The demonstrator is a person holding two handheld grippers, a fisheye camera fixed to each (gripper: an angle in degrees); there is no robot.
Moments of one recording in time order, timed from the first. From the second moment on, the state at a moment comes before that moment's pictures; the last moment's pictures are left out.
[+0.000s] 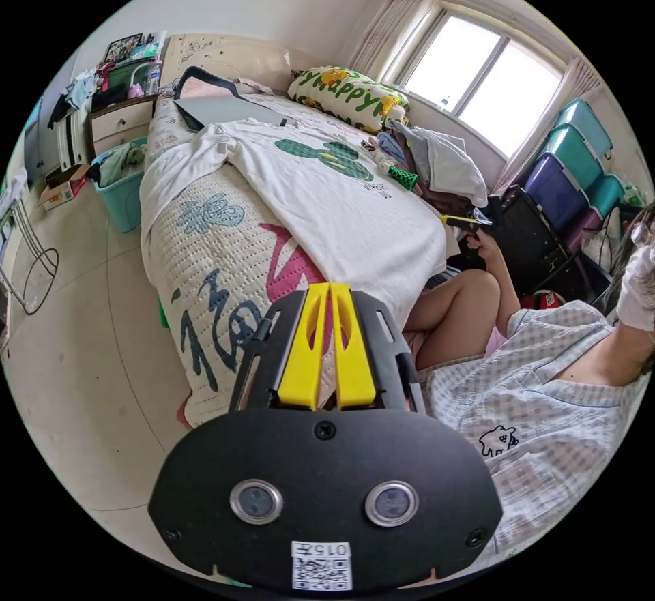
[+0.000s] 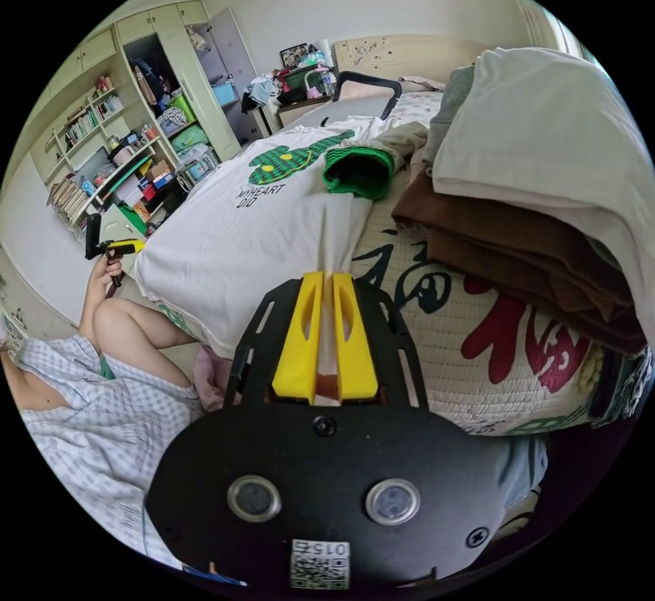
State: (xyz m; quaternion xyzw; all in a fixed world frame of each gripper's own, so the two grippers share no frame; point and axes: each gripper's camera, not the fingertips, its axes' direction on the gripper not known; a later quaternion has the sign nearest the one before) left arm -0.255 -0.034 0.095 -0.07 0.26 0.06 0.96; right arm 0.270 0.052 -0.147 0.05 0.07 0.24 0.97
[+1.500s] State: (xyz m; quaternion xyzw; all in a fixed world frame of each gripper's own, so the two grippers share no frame) left arm -0.295 -0.021 0.087 -0.12 0.31 0.12 0.93; right arm 0.304 -0.197 -0.232 -0.10 0.24 0.13 0.96
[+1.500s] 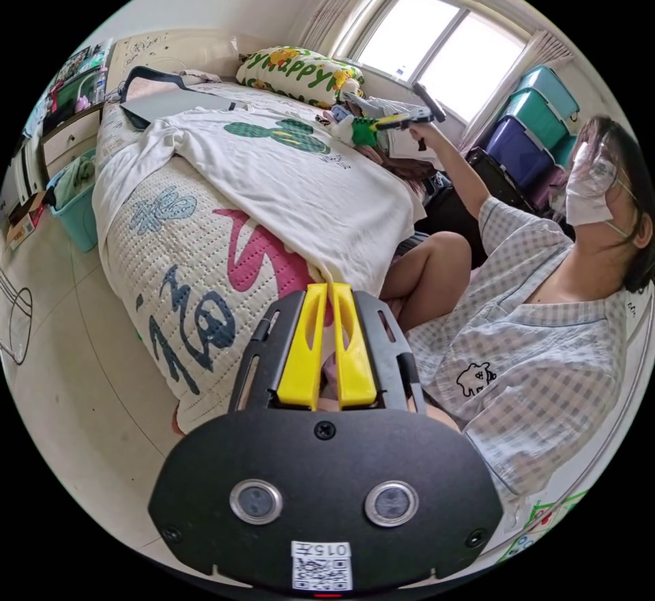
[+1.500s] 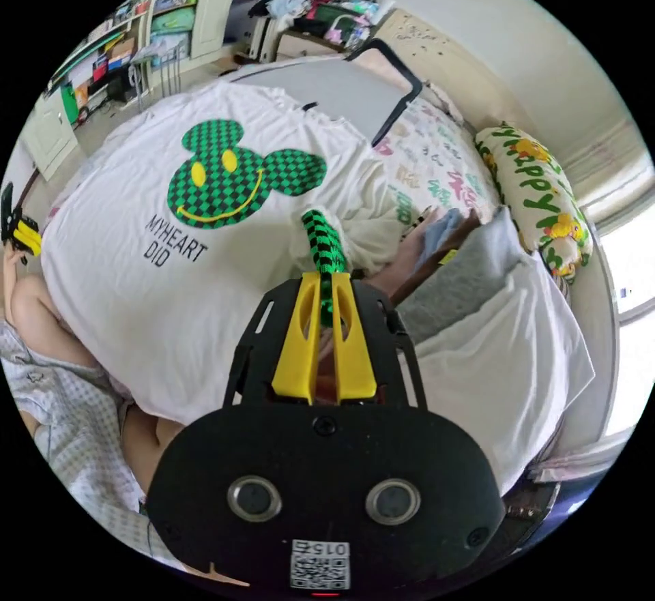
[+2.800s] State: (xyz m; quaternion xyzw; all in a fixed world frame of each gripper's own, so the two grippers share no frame) left arm 0.090 -0.355 0.208 0.03 0.36 0.23 0.90; right arm 0.263 -0.209 -0.402 -0.11 0.38 -0.08 0.91
